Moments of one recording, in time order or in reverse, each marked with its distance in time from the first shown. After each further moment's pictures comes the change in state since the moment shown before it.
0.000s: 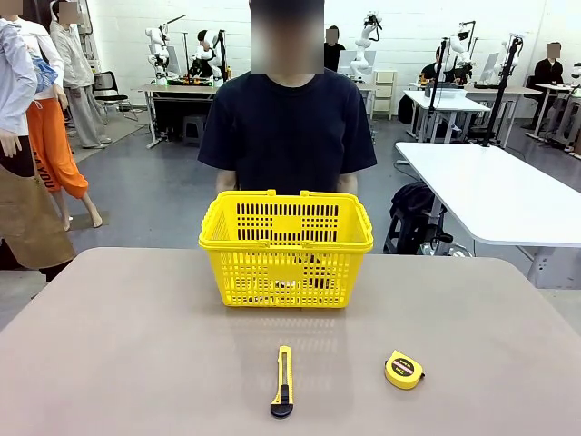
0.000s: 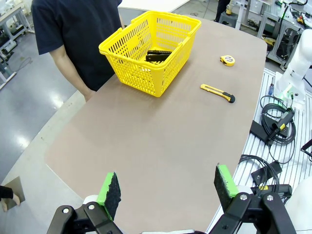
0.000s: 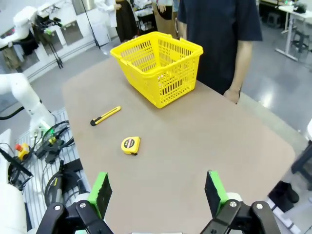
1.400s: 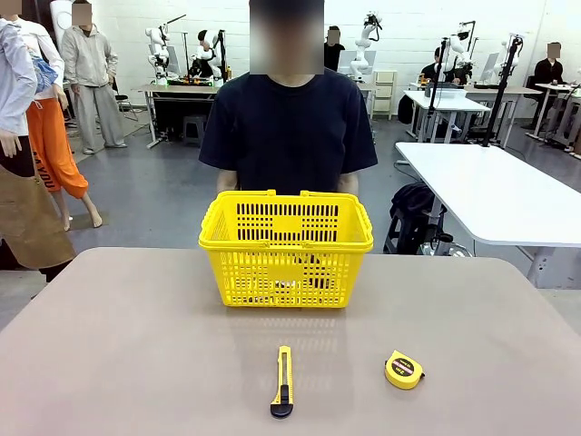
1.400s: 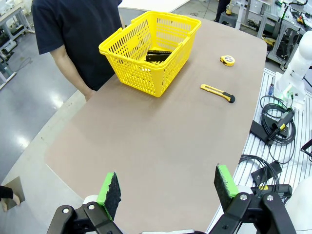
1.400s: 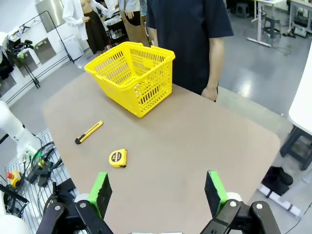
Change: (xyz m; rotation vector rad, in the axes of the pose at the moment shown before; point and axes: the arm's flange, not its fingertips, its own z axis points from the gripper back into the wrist) left arm 0.000 0.000 0.000 0.000 0.000 0.000; right arm 0.017 0.011 0.000 -0.136 -0.019 -0.113
